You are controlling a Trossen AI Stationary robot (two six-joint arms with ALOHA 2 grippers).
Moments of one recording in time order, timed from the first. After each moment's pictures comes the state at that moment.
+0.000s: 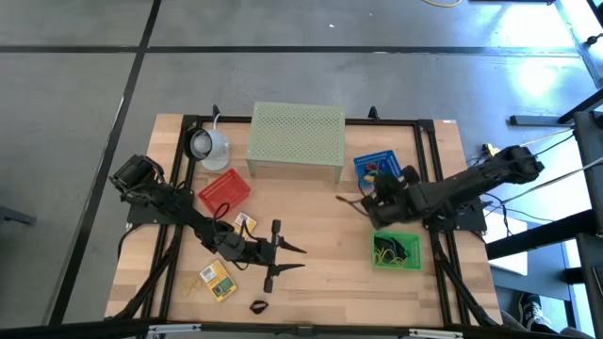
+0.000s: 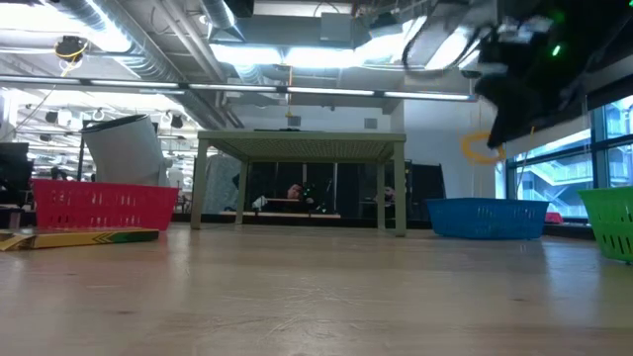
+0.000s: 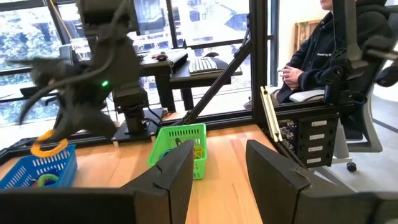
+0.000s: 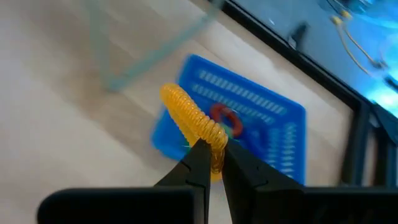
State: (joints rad) left arm -0.56 1.68 0.79 0.89 -0.51 0.09; right arm 0.33 1.30 0.82 -1.04 0.84 1.14
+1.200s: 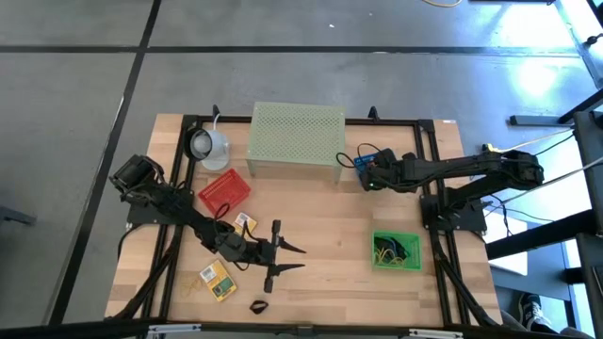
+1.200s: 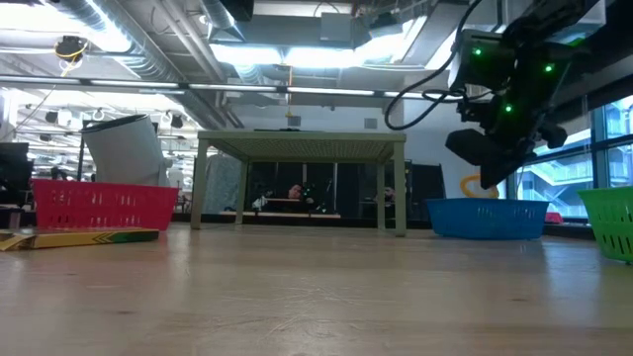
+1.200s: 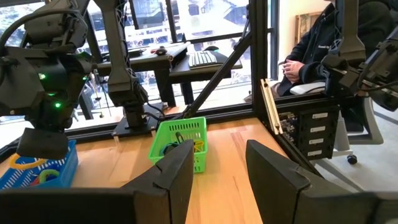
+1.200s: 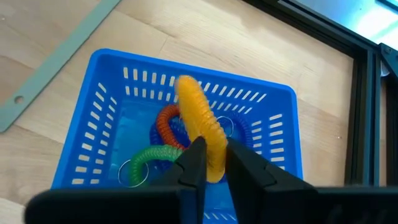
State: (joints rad) left arm -0.56 1.68 0.79 0.86 -0.51 0.09; right arm -0.11 1.30 0.69 -0.76 0.68 0.93
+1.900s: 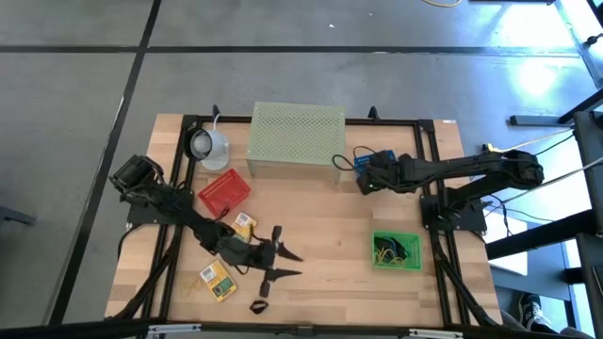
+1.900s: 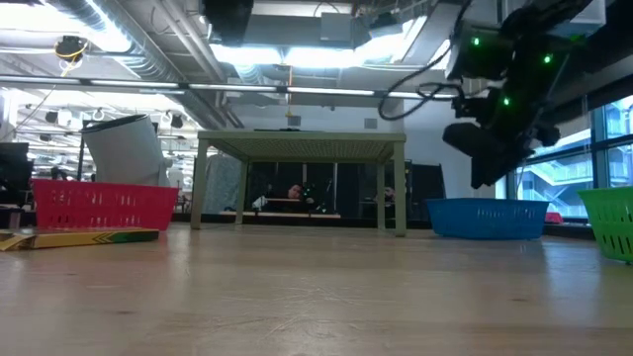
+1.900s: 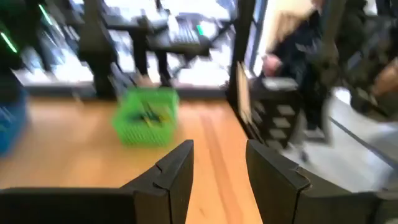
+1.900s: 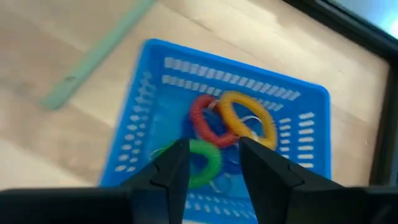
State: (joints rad) left arm -0.58 1.68 0.79 0.76 -0.44 -0.16; right arm -0.08 1.30 0.71 -0.75 0.61 0.89
